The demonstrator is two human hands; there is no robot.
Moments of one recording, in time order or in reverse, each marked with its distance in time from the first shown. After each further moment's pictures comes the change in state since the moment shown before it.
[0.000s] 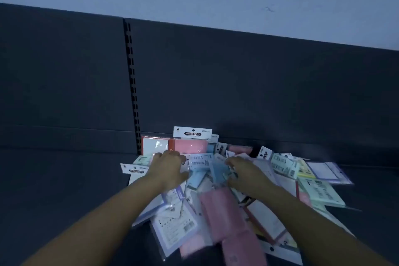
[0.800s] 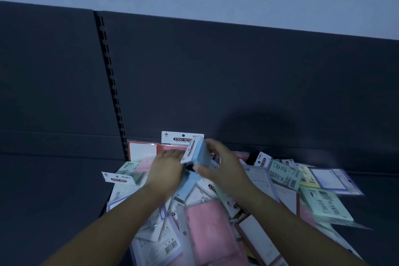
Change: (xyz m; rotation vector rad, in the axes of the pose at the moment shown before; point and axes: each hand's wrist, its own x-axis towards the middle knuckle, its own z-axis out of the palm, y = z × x) left_hand 0.056 0.023 0.026 0.100 0.326 0.059; right_hand 0.041 -0.008 -0.003 0.775 0.176 -0.143
